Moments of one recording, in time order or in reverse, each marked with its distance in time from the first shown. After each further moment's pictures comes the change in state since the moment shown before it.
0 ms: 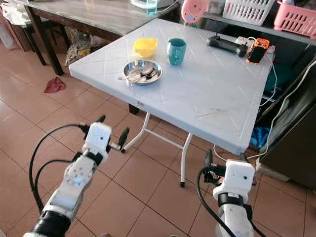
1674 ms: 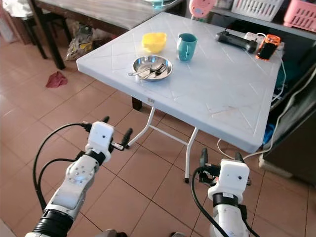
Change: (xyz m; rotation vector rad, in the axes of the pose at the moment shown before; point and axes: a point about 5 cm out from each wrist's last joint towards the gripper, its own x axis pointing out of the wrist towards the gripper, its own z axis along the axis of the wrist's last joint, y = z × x) left arm 0.000 -0.009 -0.003 -0.071 0.044 -0.040; right arm -0.005 0.011 0.003 0.007 0.005 0.018
